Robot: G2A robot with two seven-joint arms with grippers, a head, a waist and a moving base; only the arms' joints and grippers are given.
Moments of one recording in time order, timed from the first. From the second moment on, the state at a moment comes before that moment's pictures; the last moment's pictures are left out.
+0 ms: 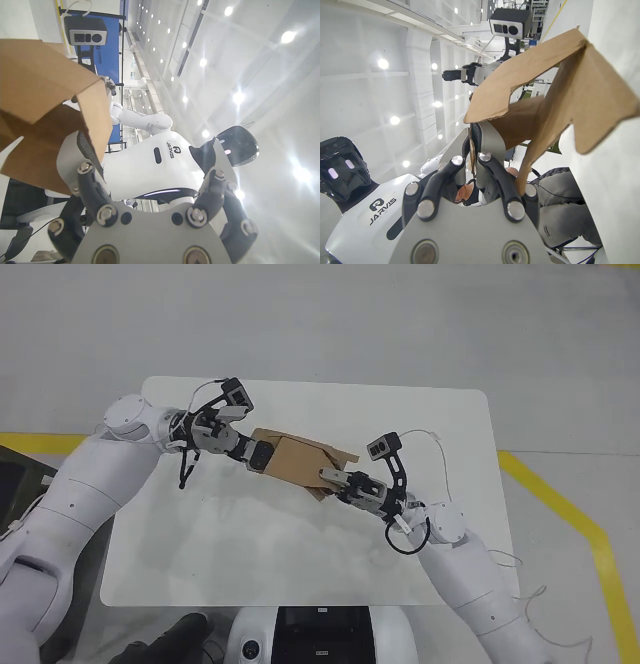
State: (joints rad) left arm 0.61 -0.79 -0.68 -1.16 -1.28 -0.09 -1.54; right arm -1.19 -1.33 1.02 -1.41 0.66 -0.38 0.96
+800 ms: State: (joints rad) left arm 0.59 -0.78 -0.60 -1.21 -1.36 -0.03 -1.54; right arm -1.14 -1.34 1.00 -1.39 0.69 -0.34 1.01
